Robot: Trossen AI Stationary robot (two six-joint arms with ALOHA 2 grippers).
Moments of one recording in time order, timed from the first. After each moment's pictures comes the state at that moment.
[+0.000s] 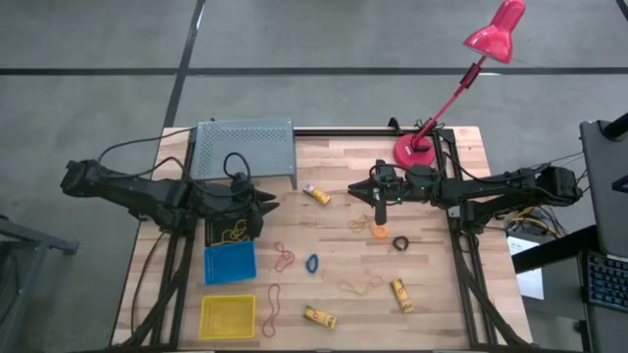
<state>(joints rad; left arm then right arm) -0.18 0.98 0.75 -0.26 -0.40 -0.55 -0.13 1.16 0.48 0.58 -0.05 0.31</state>
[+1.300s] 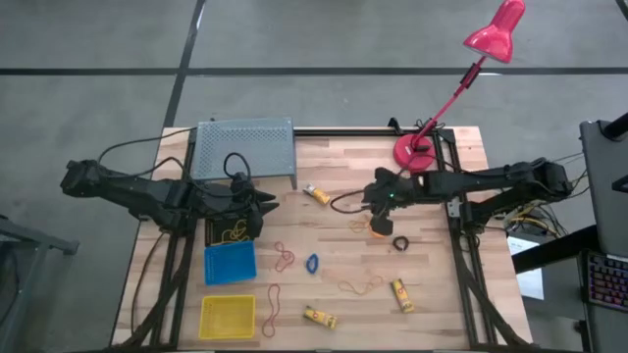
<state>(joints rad) -0.18 0.98 0.75 -0.27 -0.40 -0.55 -0.05 1.28 0.80 -0.44 0.09 0.04</state>
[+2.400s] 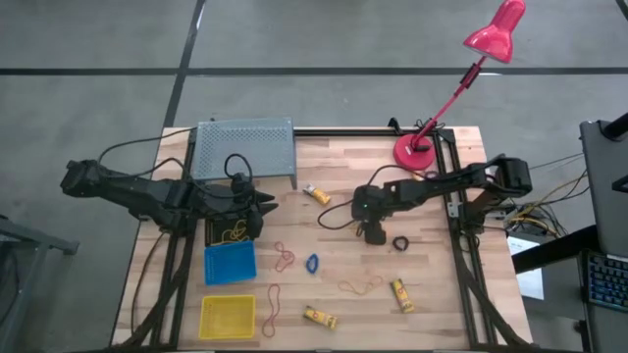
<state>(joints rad) -0.18 0.98 0.75 -0.29 -0.40 -0.55 -0.08 1.61 0.79 -0.34 -0.06 -0.04</state>
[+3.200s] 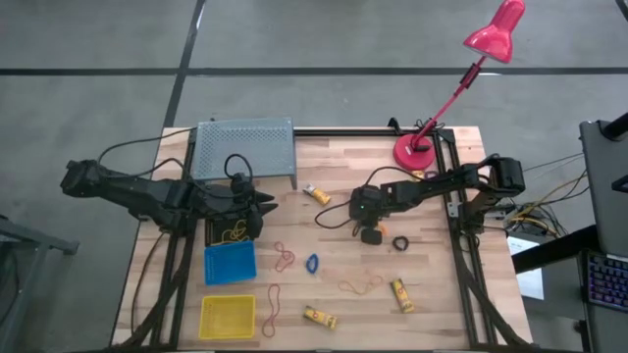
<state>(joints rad) -0.18 0.98 0.75 -0.30 -0.40 -0.55 -0.07 1.67 0.79 -0.30 -0.02 0.01</state>
